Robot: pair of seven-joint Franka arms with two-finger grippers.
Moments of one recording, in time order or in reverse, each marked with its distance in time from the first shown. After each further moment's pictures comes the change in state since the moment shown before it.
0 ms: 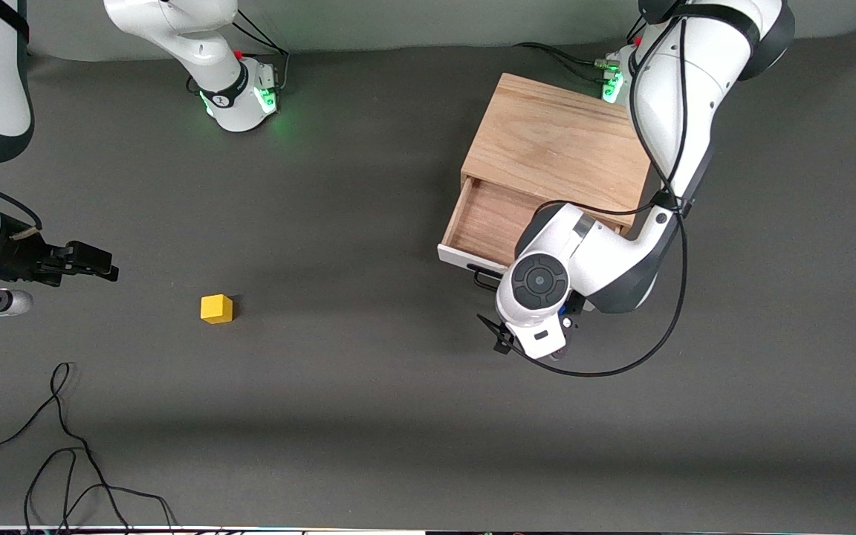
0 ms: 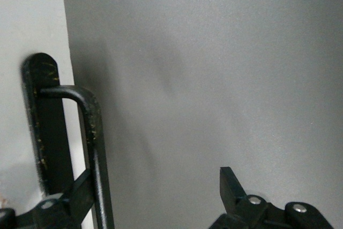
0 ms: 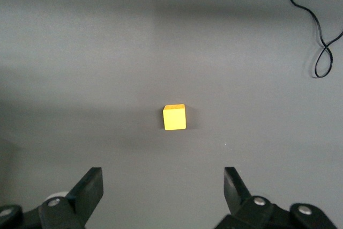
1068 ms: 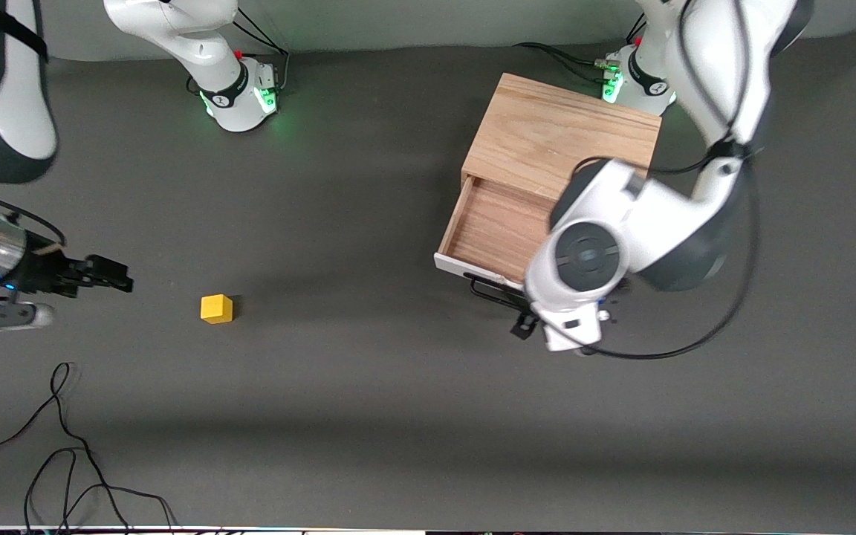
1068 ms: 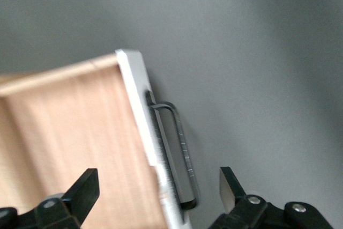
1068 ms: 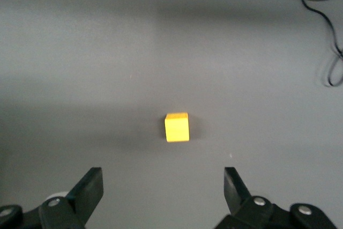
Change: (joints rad) left arm 0.096 -0.149 -0.052 0.173 -0.058 -0.374 0.337; right arm 0.021 0.035 0.001 -0.105 0.003 0.153 0.000
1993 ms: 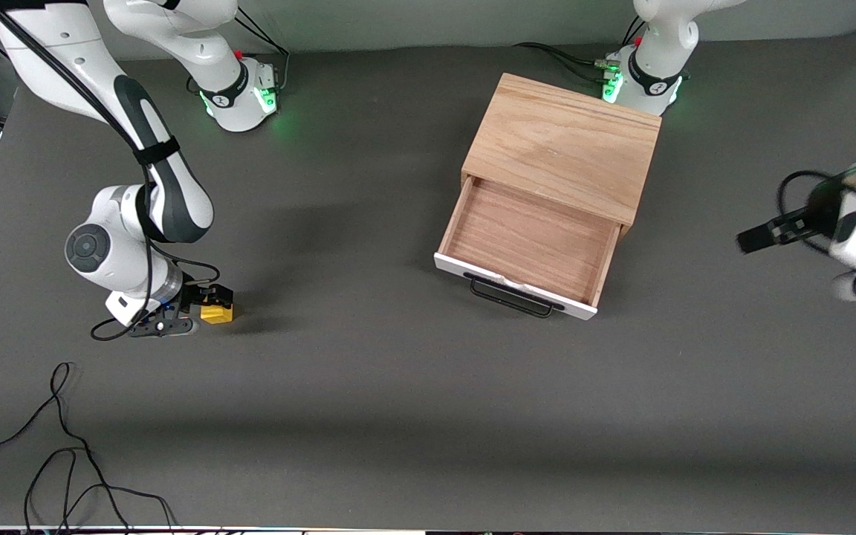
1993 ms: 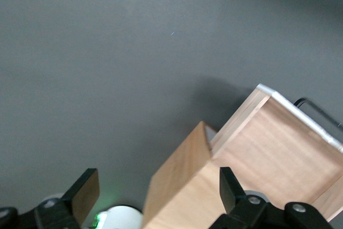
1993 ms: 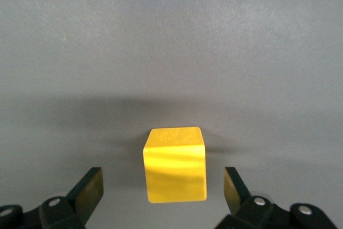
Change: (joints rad) left arm 0.455 -0.390 0.002 -0.181 -0.064 -0.223 1.113; right arm 0.041 0.153 0.000 -0.516 -0.004 0.674 -0.001
